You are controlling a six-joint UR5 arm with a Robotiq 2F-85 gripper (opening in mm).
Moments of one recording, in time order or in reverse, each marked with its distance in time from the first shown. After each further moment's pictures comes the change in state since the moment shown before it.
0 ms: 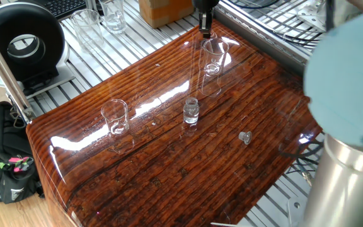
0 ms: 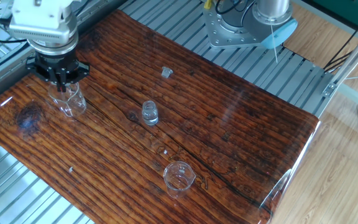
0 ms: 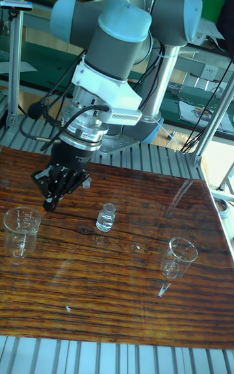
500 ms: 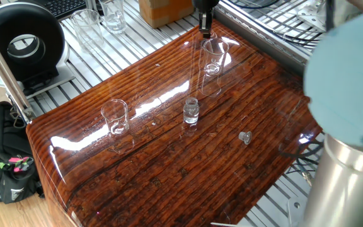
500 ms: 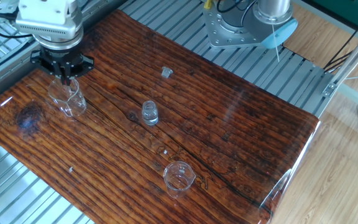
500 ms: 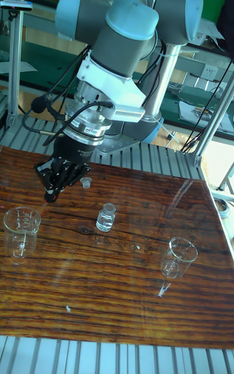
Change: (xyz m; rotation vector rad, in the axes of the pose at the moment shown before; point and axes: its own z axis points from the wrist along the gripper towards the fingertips) arm 0.014 0.008 -0.007 0.000 0.053 0.009
